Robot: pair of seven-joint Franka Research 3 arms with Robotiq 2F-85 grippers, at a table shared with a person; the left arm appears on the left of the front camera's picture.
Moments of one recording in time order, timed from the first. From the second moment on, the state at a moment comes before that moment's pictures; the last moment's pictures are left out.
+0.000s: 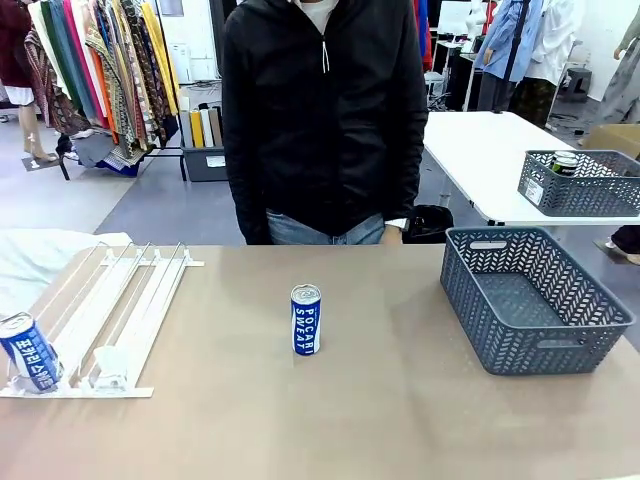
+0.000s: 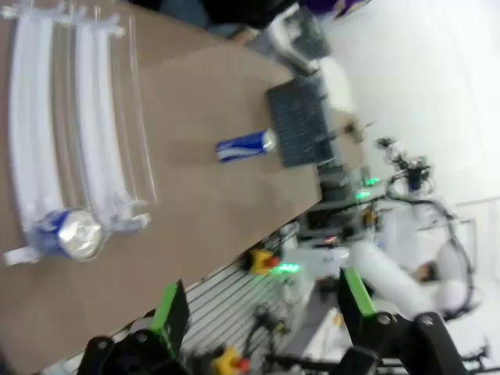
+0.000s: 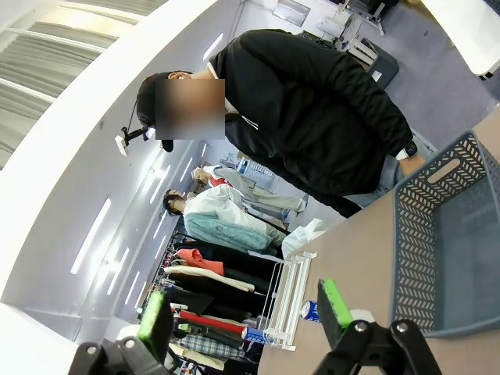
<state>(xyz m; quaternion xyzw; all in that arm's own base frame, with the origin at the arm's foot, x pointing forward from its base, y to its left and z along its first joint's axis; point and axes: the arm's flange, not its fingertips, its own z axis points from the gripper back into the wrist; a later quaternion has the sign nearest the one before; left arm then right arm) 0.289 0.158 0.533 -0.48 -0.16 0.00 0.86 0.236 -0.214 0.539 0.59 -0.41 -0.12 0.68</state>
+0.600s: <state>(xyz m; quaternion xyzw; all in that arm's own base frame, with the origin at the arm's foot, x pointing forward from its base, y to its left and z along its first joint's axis) 0.338 0.050 0.526 -0.01 -0.10 -0.04 0.99 0.236 -0.214 0.539 0.59 -0.41 -0.12 0.68</state>
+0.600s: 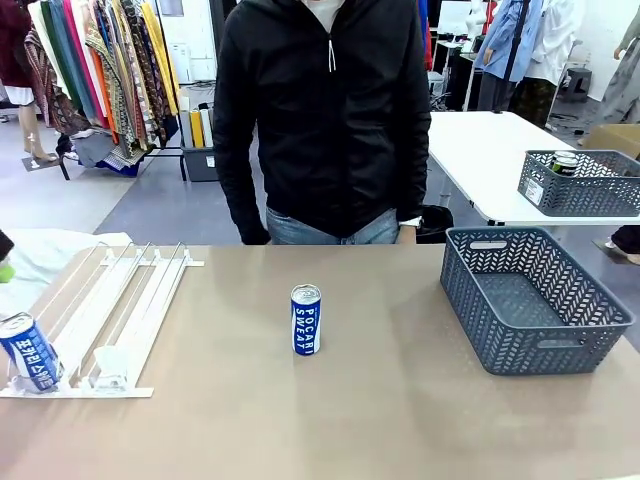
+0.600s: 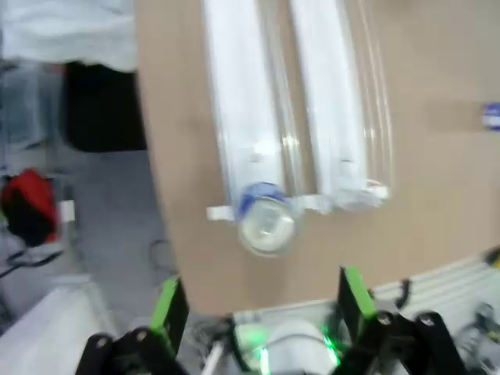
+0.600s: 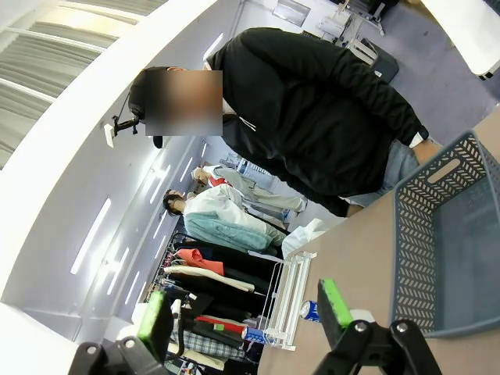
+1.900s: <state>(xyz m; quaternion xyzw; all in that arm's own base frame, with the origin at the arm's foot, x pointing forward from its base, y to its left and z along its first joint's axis) 0.354 0.042 0.451 -0.01 -0.05 -0.04 1.00 0.236 -0.214 0.539 0.59 -0.41 -0.12 0.68</state>
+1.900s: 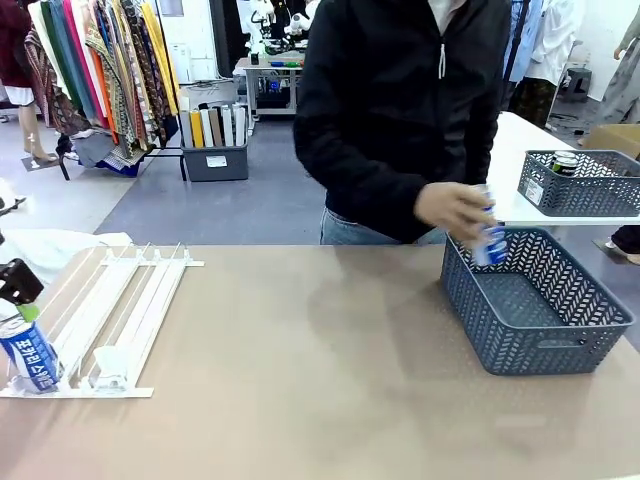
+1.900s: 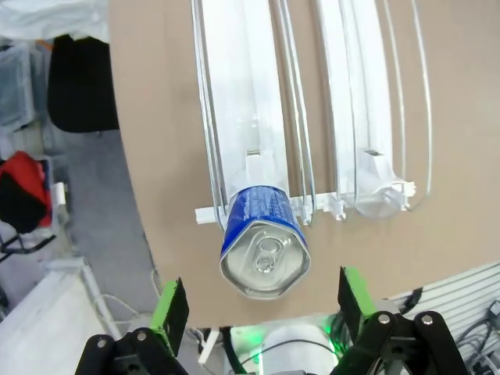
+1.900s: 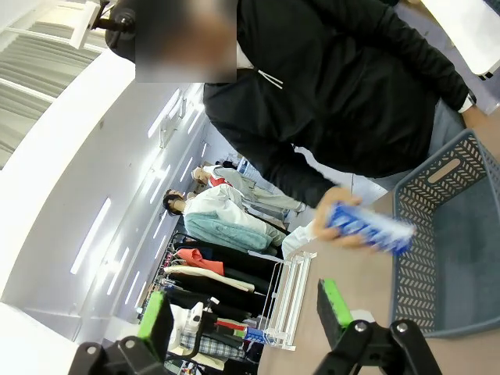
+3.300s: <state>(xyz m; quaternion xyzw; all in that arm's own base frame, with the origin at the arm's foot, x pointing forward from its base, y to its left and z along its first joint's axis) 0.373 0.043 0.393 -0.03 0.02 -0.01 1.00 0.236 -0.214 0.539 0.59 -0.41 -0.12 0.68</state>
